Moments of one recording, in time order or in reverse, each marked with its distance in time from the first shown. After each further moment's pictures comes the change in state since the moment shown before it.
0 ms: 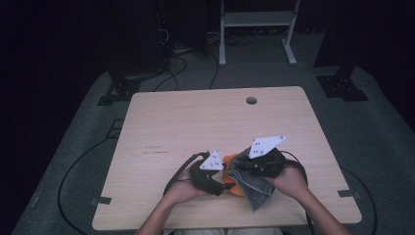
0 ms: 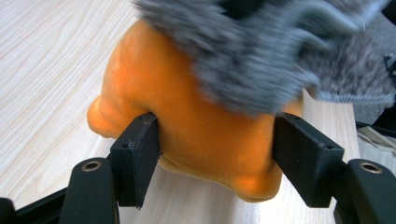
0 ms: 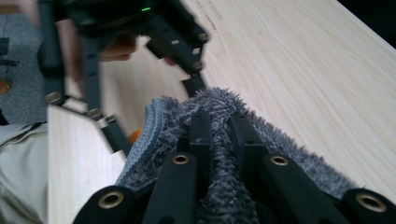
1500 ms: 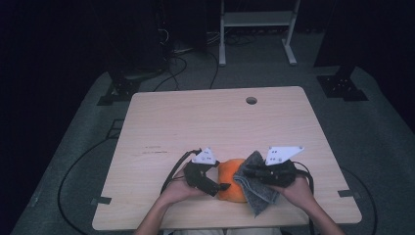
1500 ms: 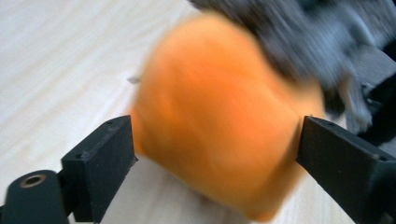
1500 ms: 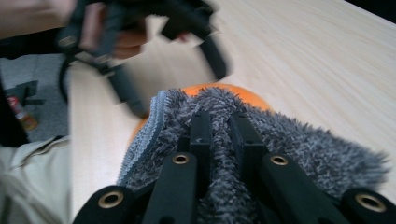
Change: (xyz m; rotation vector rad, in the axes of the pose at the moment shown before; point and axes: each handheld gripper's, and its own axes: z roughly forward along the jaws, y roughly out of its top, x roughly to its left) left arm 0.017 -0.010 -0.004 -0.028 -0.022 -0.154; right arm 0.007 -0.050 -0.006 -0.131 0.050 0.126
